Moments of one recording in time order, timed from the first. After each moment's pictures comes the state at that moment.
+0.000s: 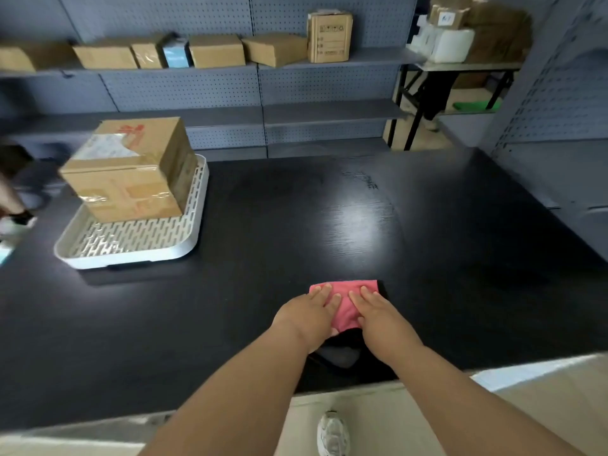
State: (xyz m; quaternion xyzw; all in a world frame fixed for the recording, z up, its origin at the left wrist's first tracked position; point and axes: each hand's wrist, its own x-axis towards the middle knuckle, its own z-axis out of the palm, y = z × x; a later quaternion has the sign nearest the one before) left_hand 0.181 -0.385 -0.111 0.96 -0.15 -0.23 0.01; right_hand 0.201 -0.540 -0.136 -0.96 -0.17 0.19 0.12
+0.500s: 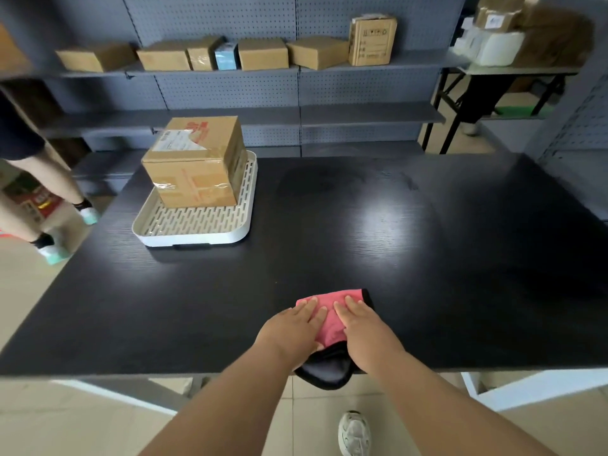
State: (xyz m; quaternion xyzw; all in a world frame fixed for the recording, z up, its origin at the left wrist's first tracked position) left_hand 0.100 -0.312 -0.106 0.97 -0.09 -0.23 0.00; right_hand 0.145 -0.458 -0.128 -0.94 -0.24 0.22 0.10
